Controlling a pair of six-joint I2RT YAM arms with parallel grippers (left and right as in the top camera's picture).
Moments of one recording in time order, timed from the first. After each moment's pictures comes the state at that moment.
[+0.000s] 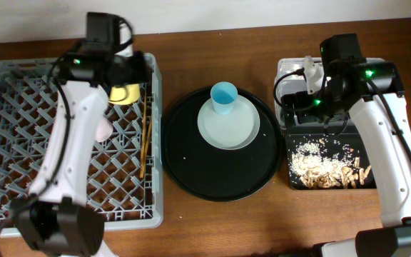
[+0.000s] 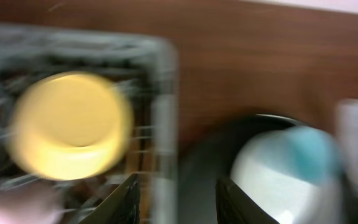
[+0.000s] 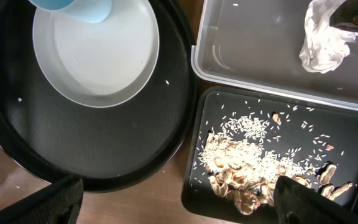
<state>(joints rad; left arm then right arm) -0.19 1.82 1.85 -0.94 0.10 -0.23 0.05 1.59 1.63 -1.34 -0.12 -0.03</state>
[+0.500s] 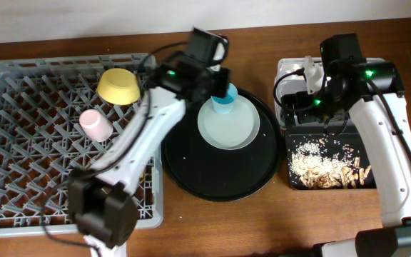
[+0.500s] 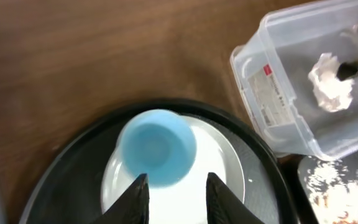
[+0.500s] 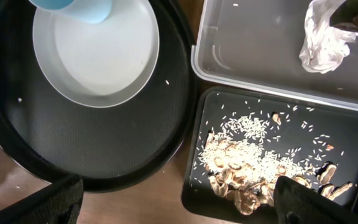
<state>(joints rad) -0.56 1.99 1.85 -0.73 0.07 -0.23 0.05 1.59 1.63 -1.34 -0.12 -0.03</state>
